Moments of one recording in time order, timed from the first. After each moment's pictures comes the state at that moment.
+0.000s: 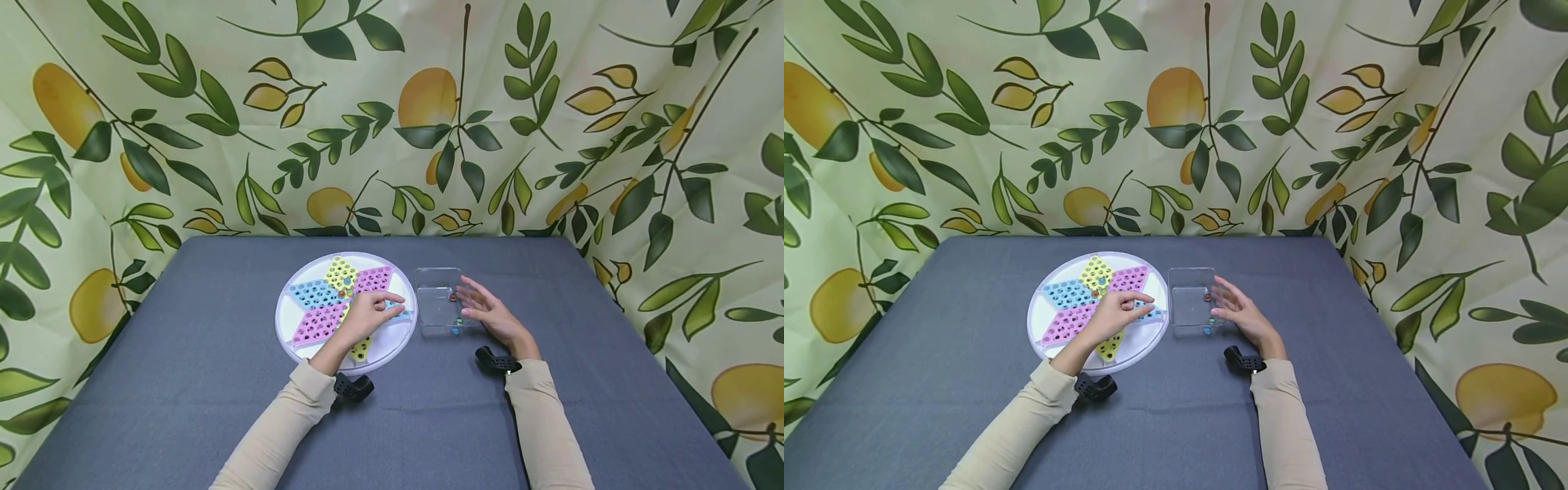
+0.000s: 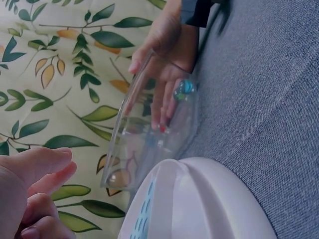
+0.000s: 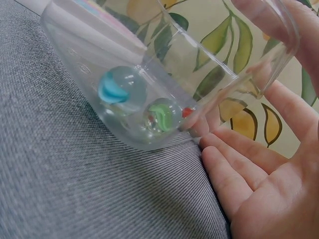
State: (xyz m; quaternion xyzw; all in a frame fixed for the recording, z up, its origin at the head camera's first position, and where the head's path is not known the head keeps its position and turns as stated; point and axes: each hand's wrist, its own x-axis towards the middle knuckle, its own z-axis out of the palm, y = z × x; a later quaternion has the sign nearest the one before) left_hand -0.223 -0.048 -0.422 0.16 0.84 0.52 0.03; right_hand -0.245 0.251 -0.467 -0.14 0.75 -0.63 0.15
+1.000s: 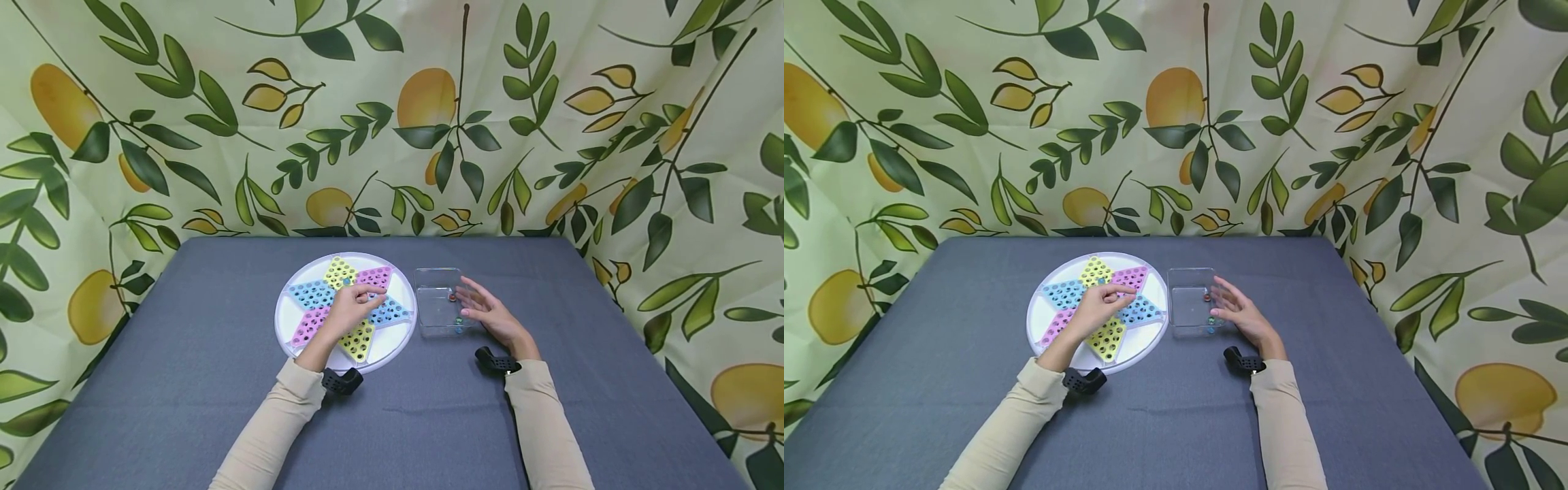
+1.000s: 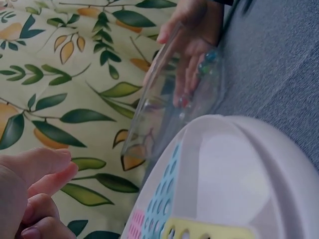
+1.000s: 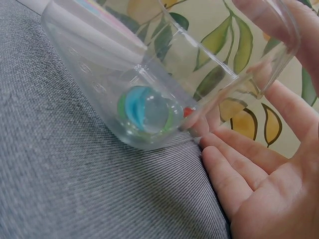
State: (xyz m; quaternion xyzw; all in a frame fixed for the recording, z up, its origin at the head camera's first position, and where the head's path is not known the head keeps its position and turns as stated) left_hand -0.228 -0.071 -0.417 0.11 0.83 0.55 0.01; right_hand -0.246 0.250 -0.469 -0.14 0.75 -0.63 0.14
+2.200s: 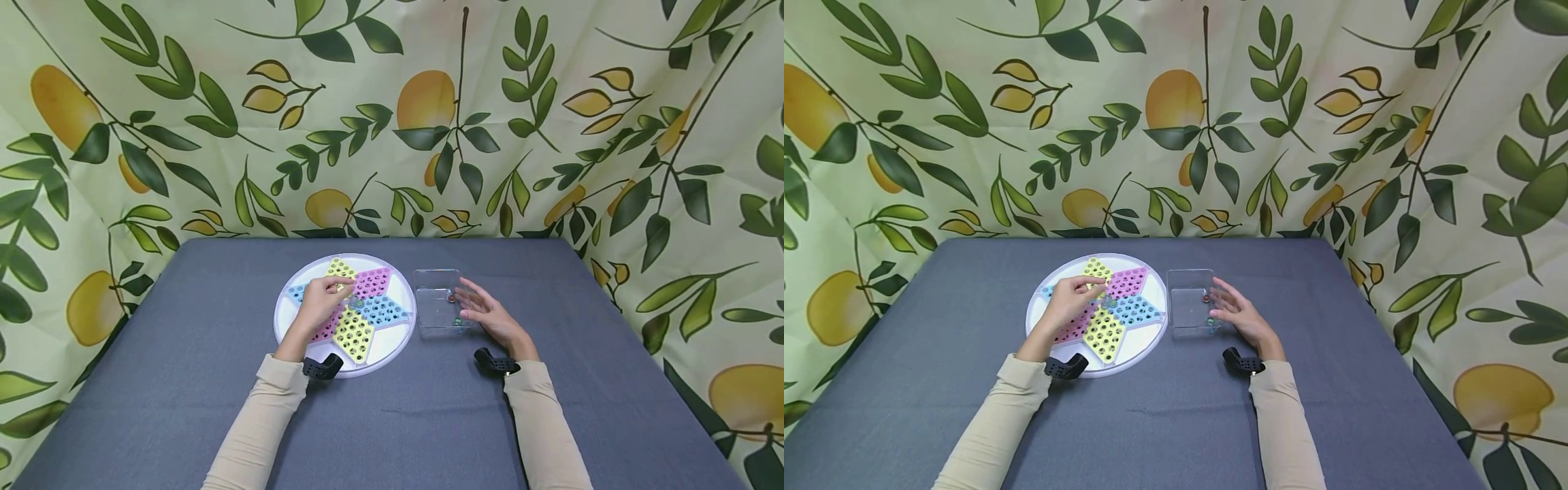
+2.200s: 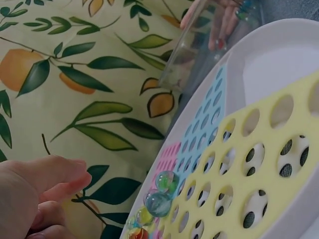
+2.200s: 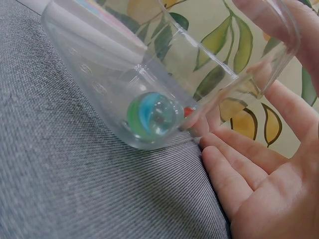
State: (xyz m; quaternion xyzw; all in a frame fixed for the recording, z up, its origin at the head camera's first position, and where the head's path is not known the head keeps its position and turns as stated) left_hand -0.245 -0.115 -0.418 0.03 0.86 0.51 -0.01; right_hand -0.246 0.250 -0.470 -0.15 0.75 -0.63 0.14
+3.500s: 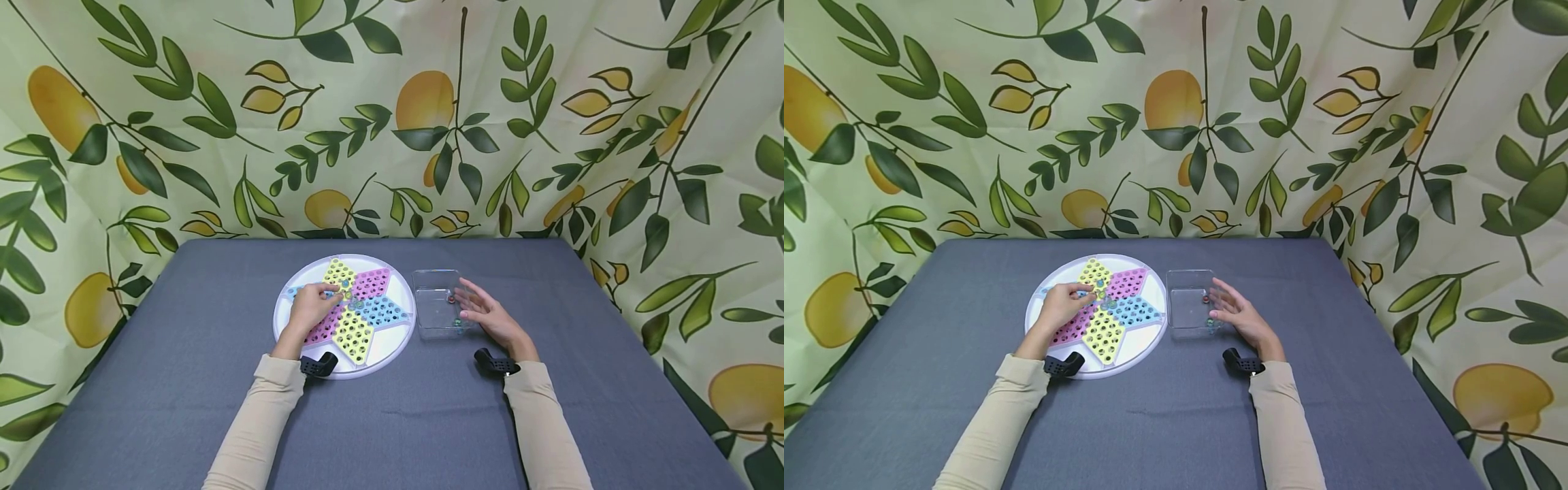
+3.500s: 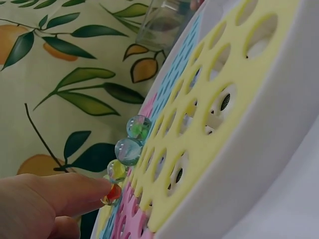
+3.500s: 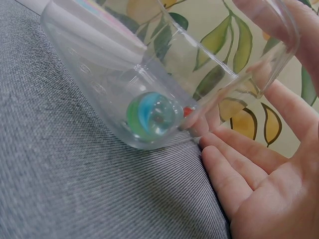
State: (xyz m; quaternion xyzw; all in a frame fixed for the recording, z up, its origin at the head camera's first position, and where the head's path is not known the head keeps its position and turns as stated) left_hand -0.253 -0.129 -0.436 -0.01 0.92 0.40 -0.01; right_hand -0.245 0.252 -0.470 -0.15 0.74 -0.63 0.15
